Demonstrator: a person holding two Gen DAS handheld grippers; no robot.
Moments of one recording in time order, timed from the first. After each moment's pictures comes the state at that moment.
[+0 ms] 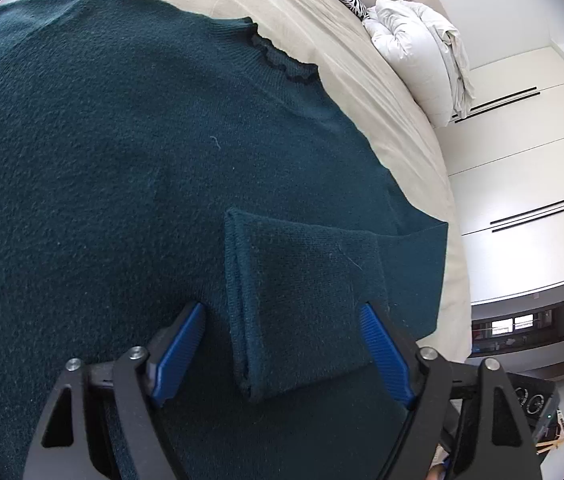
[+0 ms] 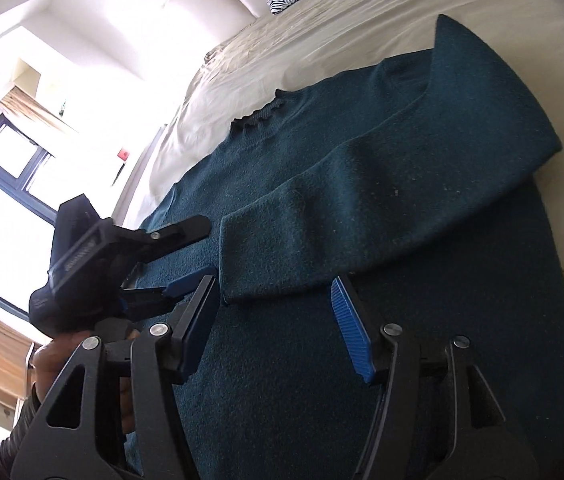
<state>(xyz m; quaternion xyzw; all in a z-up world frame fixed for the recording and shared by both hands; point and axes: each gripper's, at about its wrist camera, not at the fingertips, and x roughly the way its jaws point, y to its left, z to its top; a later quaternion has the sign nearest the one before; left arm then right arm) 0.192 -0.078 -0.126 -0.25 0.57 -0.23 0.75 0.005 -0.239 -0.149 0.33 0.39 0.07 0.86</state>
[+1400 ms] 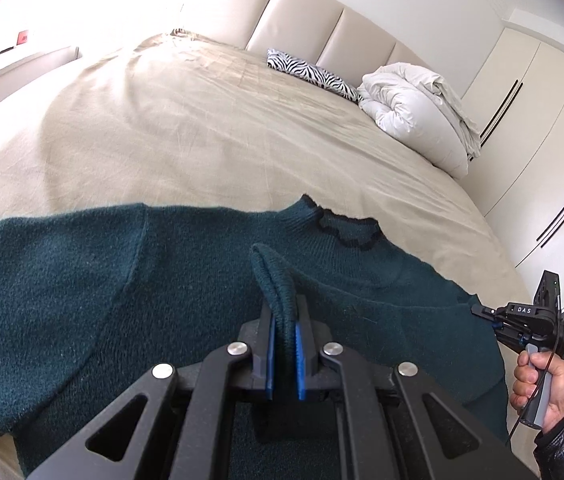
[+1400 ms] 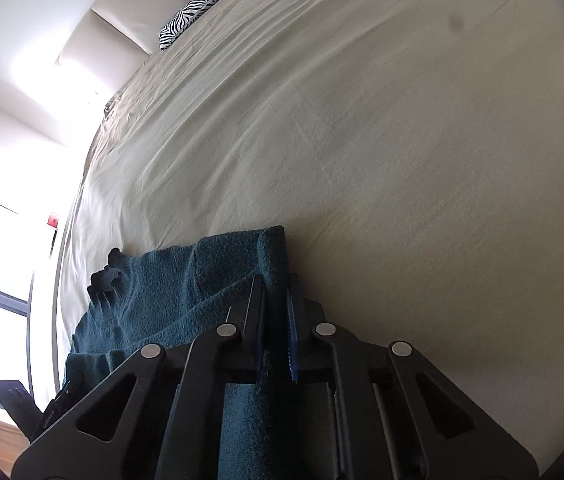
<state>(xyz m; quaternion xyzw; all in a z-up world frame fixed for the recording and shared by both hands) 0.254 -0.008 -0.095 -0.15 0.39 -0.18 0.89 0.191 -0.416 -0.195 0.37 0.42 -0.06 0.83</state>
